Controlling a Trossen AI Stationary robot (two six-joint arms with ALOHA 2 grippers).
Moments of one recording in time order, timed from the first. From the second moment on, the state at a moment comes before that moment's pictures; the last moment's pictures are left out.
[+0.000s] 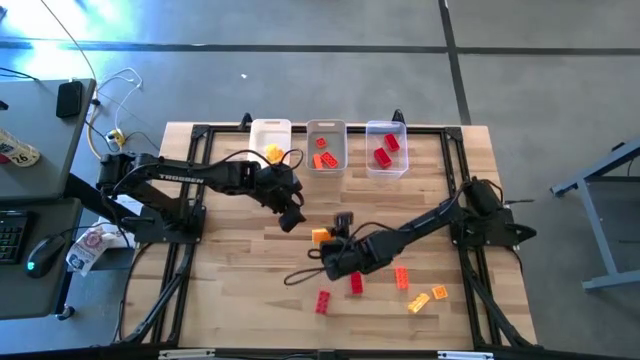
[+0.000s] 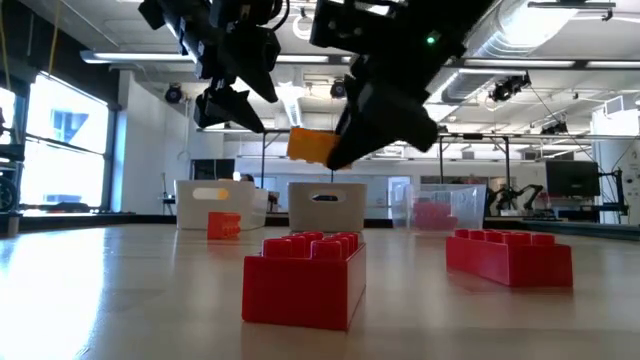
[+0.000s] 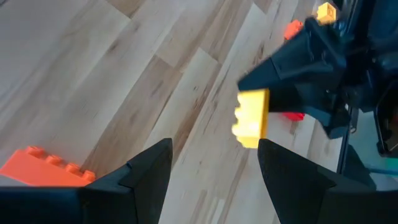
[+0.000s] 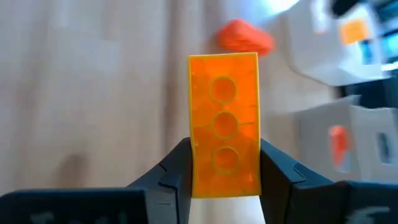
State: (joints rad) left arm 0.21 1.42 0.98 -0.44 0.20 -0.57; right arm 0.37 1.95 1.35 -0.48 0.71 0.03
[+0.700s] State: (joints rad) left arm 0.21 1.42 0.98 -0.35 0.15 -0.59; right arm 0.30 1.95 1.35 -0.21 0.92 -0.19
